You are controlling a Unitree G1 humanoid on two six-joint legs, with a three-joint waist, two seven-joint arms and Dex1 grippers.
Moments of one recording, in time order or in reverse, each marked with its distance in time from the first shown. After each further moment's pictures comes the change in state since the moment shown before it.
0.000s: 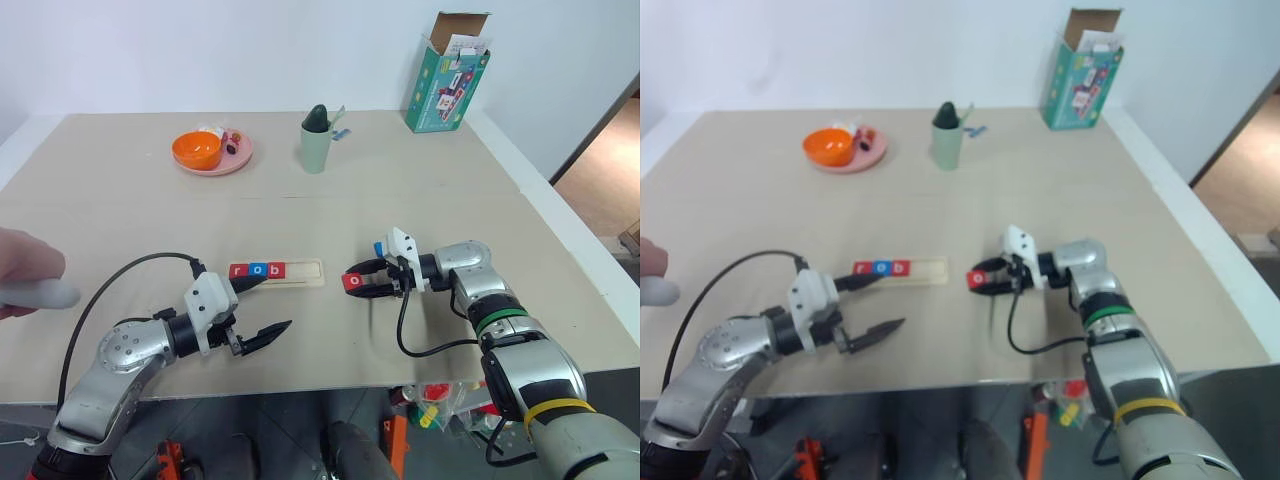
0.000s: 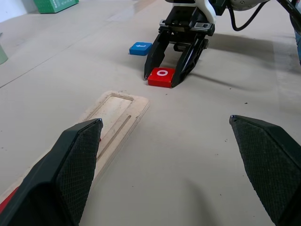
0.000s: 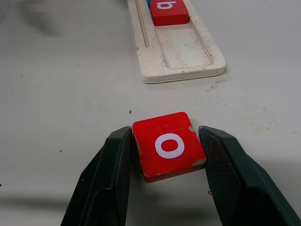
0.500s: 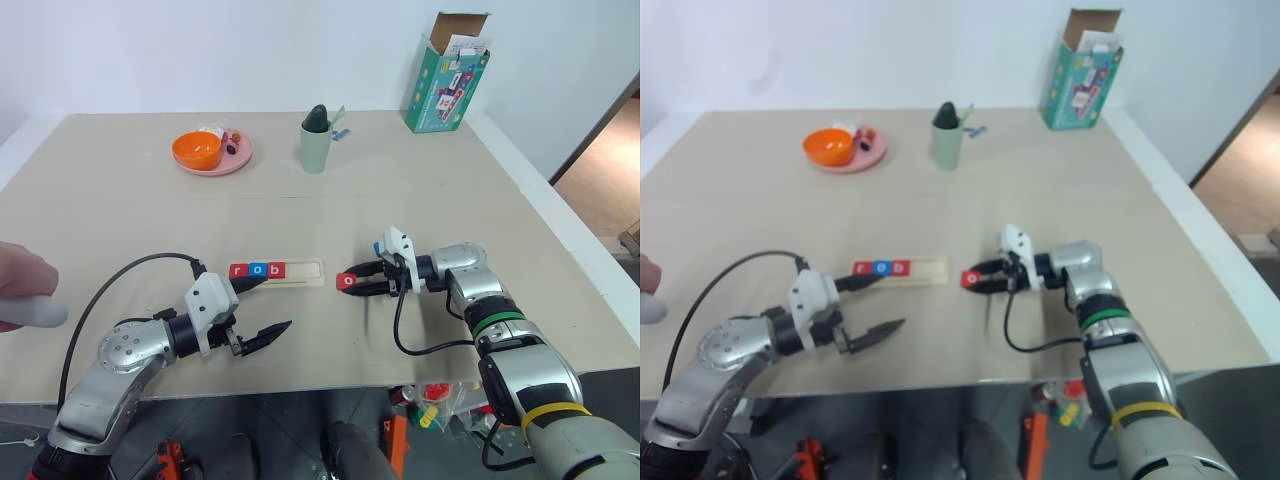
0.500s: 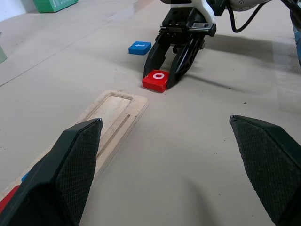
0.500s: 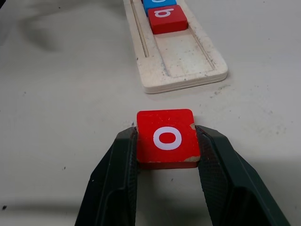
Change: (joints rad) left arm 0.000 -0.001 -0.001 0.004 0.000 0.000 -0.002; right arm 0.028 0.016 -0.016 -0.080 0.008 0.116 -0.009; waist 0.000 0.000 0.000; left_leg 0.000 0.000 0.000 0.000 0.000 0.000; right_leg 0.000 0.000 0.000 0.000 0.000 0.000
